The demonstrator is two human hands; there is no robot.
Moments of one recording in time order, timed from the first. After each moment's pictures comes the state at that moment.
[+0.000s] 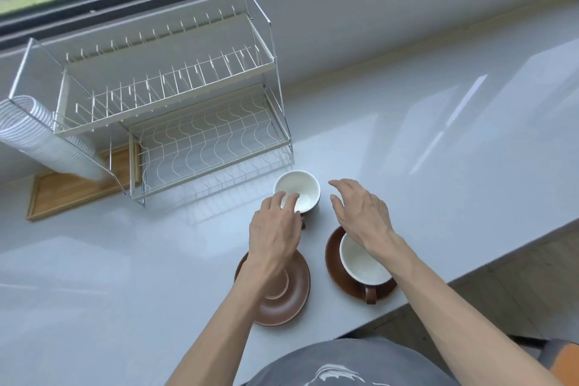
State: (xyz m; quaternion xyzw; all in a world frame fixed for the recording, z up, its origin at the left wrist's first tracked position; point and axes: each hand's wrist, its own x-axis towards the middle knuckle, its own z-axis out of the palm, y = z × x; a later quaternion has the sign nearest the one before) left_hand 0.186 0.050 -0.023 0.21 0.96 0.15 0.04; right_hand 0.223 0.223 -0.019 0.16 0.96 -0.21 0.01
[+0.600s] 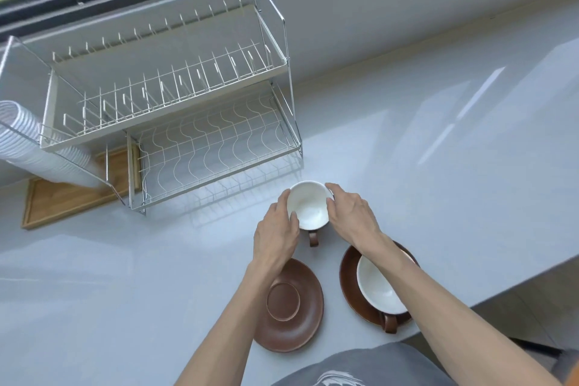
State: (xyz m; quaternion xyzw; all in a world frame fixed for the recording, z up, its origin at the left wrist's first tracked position) left_hand 0.139 0.048 -0.045 0.08 0.94 0.27 0.18; right_hand 0.161 0.207 -0.054 0.18 0.94 -0.27 0.08
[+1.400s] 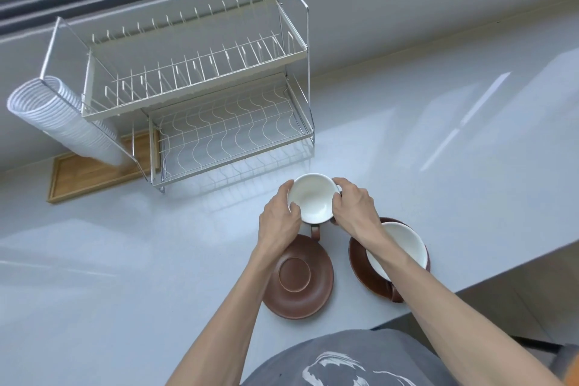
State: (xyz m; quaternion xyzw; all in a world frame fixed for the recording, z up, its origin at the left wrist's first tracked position) left_hand 0.165 0.020 -0.016 0.02 0.90 0.38 0.20; right_hand 0.187 0.170 -0.036 0.23 0.91 -0.34 0.05
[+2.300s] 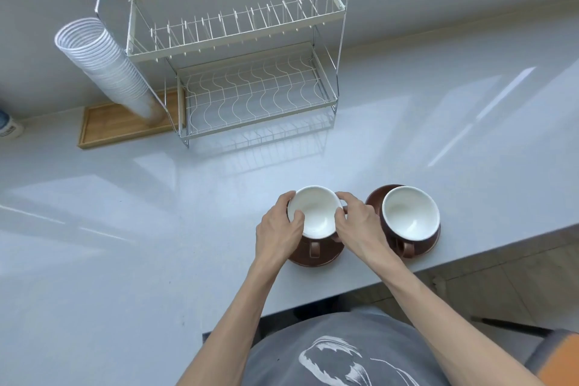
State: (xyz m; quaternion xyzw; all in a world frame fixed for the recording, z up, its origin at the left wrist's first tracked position) left_hand 0.253 -0.045 -0.020 -0.05 0.90 0.38 0.20; right_hand 0.276 0.107 -0.050 0.23 0.89 -0.38 0.10
